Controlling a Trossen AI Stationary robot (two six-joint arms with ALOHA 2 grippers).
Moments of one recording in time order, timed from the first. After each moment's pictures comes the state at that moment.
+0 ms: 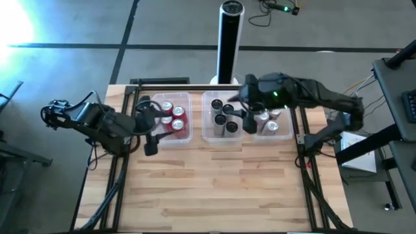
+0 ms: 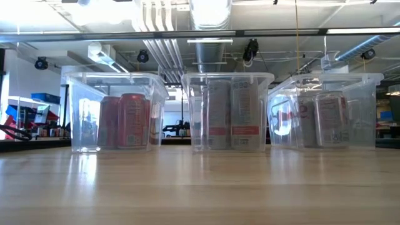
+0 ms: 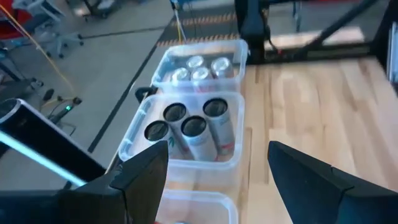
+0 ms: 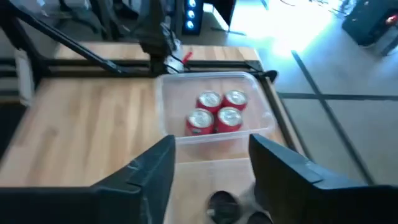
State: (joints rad) left arm -0.34 1.14 1.50 -0.94 -0.59 -0.11; right arm -0.05 1.52 1.90 -0.92 0.07 -0.07
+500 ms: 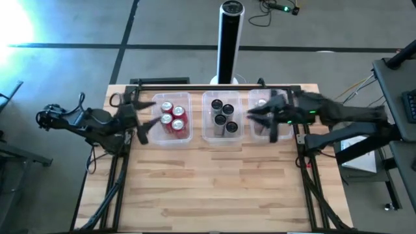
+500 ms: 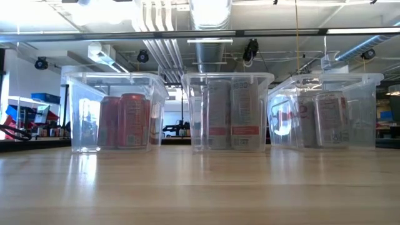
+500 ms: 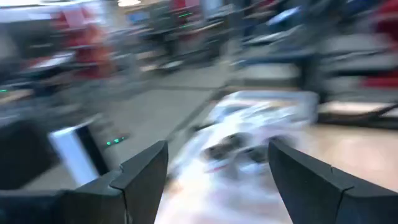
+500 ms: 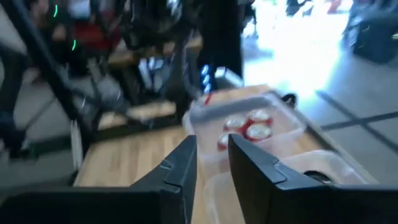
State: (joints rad) left arm -0.30 0.67 0.90 -0.35 -0.74 0.03; right arm 0.01 0.99 1.11 -0.33 0.10 0.18
